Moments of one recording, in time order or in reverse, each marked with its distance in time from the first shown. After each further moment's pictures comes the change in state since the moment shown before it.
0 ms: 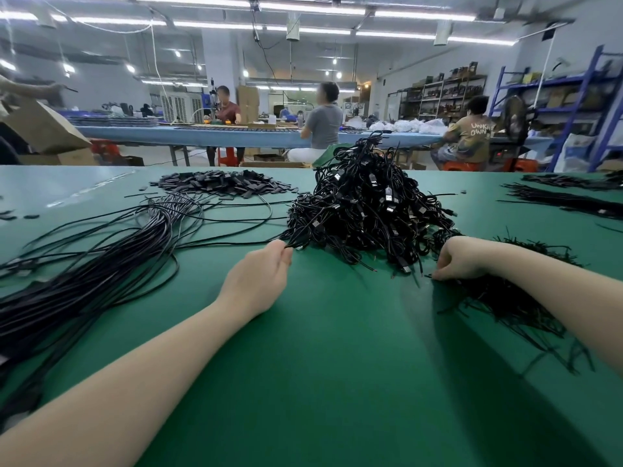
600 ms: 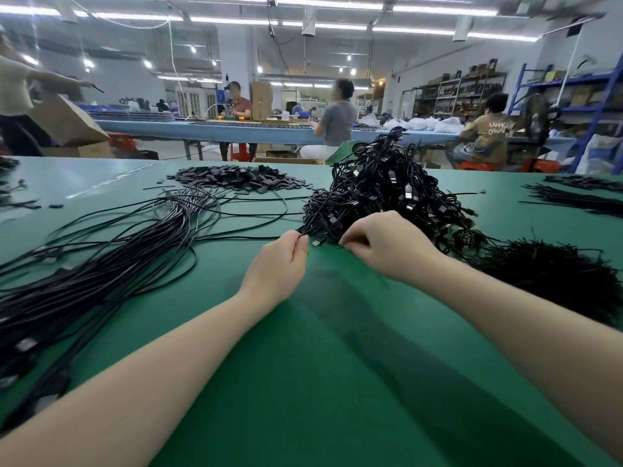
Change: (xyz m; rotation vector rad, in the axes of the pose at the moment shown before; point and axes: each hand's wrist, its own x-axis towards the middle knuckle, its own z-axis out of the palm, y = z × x) left_hand 0.002 0.003 0.001 -0.211 0.067 -0.087; right_hand -0.040 -0.137 0.001 0.133 0.586 -0.544
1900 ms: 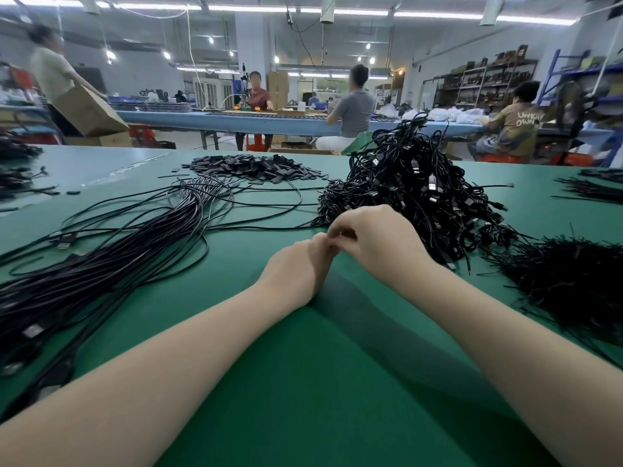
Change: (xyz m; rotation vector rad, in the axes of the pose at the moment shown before) left_hand 0.005 -0.007 0.019 0.544 -0.141 0.125; right_hand 0.010 -0.025 0.024 0.061 0.124 -0.048
